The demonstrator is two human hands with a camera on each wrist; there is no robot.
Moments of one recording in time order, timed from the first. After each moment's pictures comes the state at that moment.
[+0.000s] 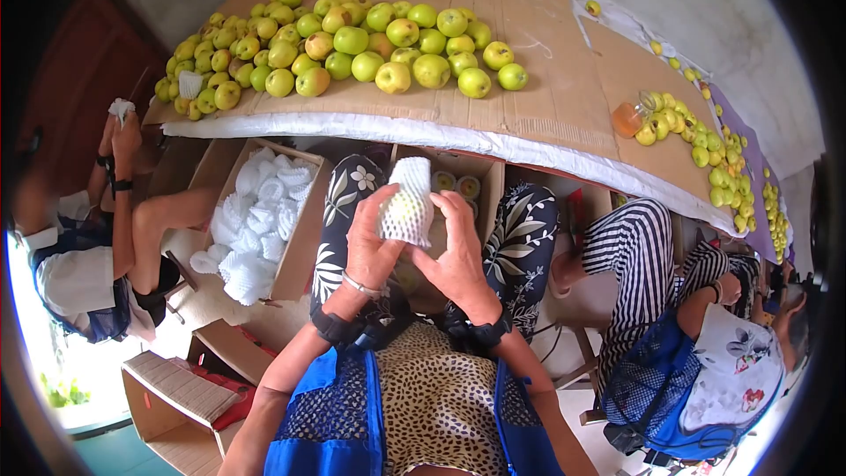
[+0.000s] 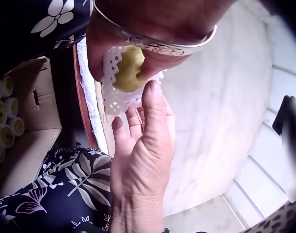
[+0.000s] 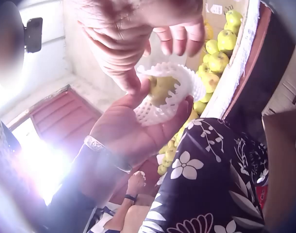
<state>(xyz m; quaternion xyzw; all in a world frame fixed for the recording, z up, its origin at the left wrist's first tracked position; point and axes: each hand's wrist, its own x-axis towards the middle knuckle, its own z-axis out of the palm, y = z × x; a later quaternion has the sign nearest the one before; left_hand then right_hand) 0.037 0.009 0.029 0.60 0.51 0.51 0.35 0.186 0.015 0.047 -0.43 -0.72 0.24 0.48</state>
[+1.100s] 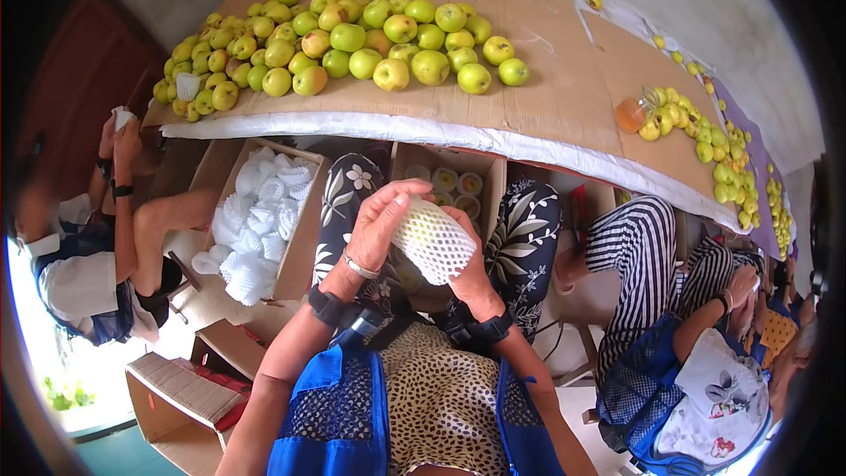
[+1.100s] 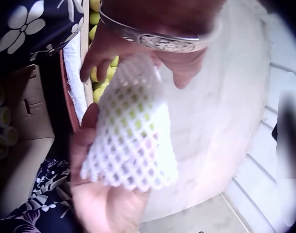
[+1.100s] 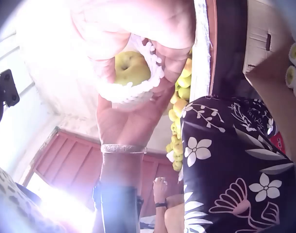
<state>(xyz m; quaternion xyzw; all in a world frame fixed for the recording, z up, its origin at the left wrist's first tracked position) 0.039 0.037 0.045 0.43 0.32 0.52 0.67 0.192 0.011 0.014 -0.36 -0.46 0.62 0.52</state>
